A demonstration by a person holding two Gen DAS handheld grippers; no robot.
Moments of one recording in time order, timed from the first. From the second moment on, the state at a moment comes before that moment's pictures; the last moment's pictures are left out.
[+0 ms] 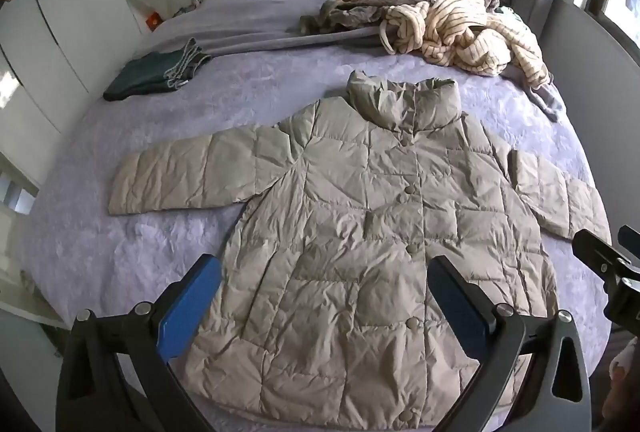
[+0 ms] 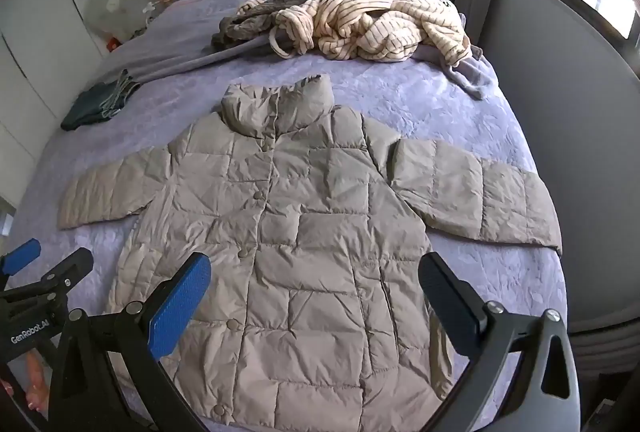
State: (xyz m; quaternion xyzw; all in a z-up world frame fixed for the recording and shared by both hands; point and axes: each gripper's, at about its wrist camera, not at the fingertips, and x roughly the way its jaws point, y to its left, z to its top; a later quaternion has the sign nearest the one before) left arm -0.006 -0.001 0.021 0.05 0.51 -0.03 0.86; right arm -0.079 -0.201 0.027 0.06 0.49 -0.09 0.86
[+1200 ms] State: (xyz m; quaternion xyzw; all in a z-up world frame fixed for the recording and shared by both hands) left arm -0.009 -0.007 0.021 0.04 0.51 -0.04 0.86; right arm -0.080 -0.200 0.030 0.06 0.49 -0.09 0.86
